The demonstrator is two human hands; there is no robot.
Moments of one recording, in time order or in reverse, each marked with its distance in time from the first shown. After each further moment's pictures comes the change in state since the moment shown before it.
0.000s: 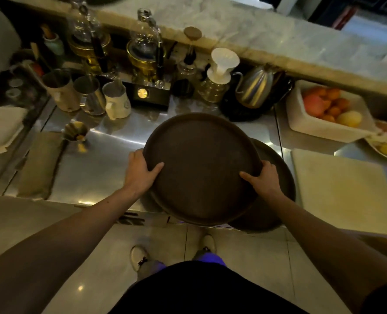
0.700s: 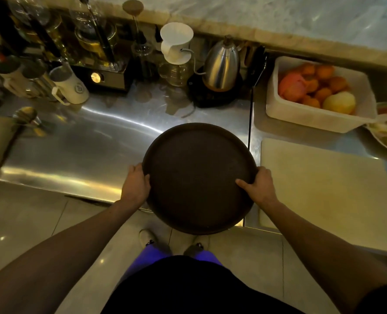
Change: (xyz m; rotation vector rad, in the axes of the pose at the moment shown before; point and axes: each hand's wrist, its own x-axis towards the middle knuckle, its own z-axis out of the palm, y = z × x) left_hand -0.063 0.106 0.183 0.244 0.002 -0.155; right_hand 0.096 0.182 -0.084 -0.081 -0.173 -0.087
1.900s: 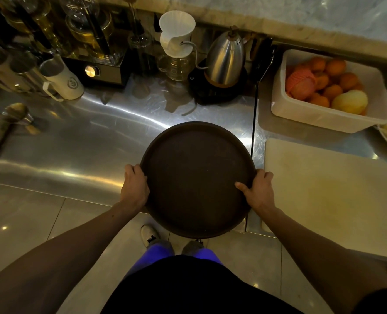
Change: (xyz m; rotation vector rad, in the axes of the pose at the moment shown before) left_hand 0.015 -0.011 0.018 0.103 0.025 0.004; right_hand 0.016 0.009 0.025 -0.074 0.034 -0.029
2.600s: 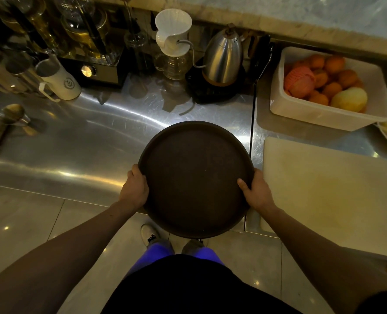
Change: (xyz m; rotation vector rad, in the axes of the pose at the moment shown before) left_hand 0.004 0.003 0.002 -0.087 -0.124 -0.068; right_hand 0.003 0.008 -0.001 0.183 -0.108 -0.032
